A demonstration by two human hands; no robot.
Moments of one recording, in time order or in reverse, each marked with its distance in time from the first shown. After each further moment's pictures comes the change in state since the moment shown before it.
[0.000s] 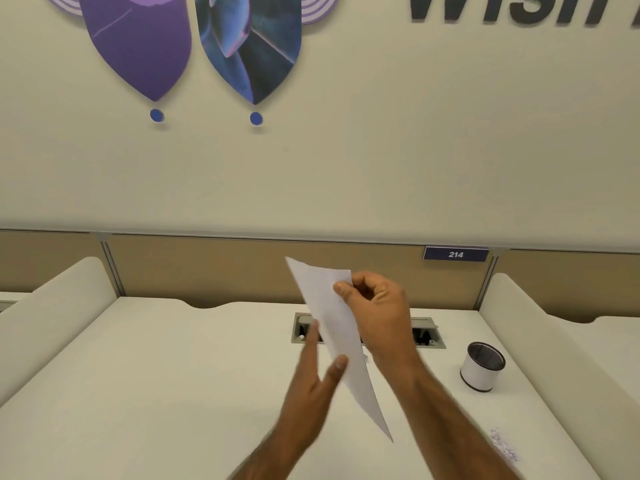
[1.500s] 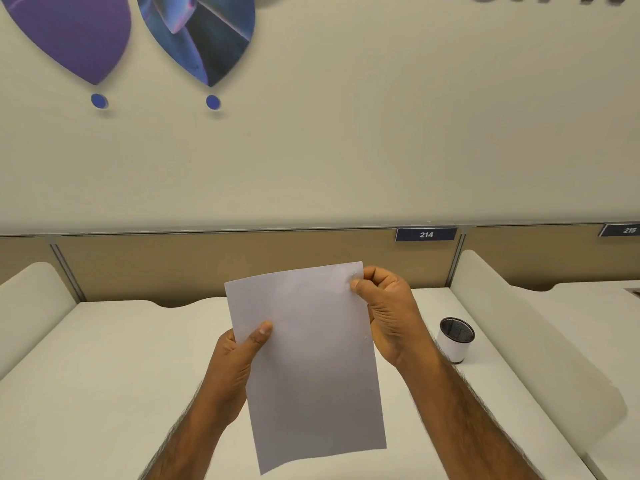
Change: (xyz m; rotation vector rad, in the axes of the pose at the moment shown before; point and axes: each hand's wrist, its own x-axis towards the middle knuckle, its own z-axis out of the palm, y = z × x) left_hand -0.026 0.010 -0.160 -0.391 0.106 -0.235; right_hand 0.003 0.014 -0.051 0.343 -0.039 0.286
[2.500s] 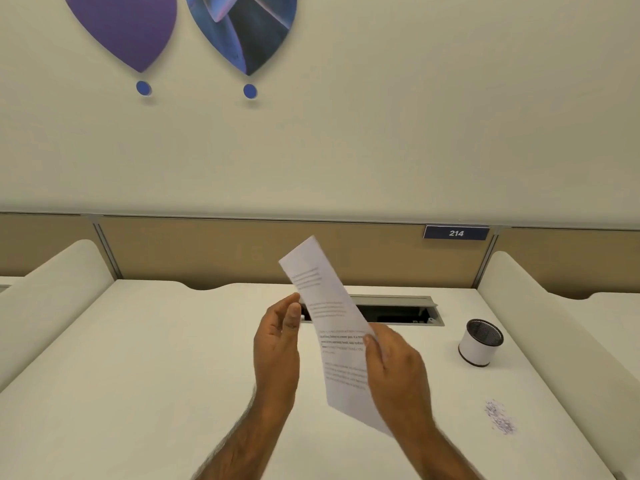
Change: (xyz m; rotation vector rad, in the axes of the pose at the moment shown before) left_hand -0.011 -0.013 0.029 0.054 0.266 0.228; right_hand -0.058 0.086 0.007 -0.992 0.132 -0.376
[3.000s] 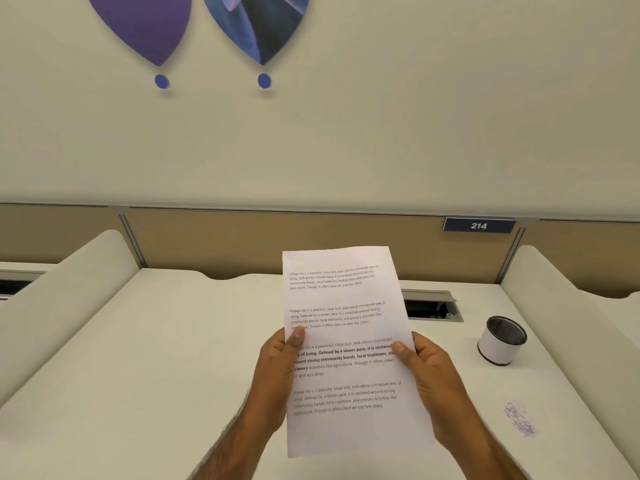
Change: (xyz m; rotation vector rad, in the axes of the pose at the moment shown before) left_hand -0.015 -0.015 -0.030 -0.044 -0.138 -0.324; right_hand 0.004 0.032 -0.028 0.938 -0.340 0.570
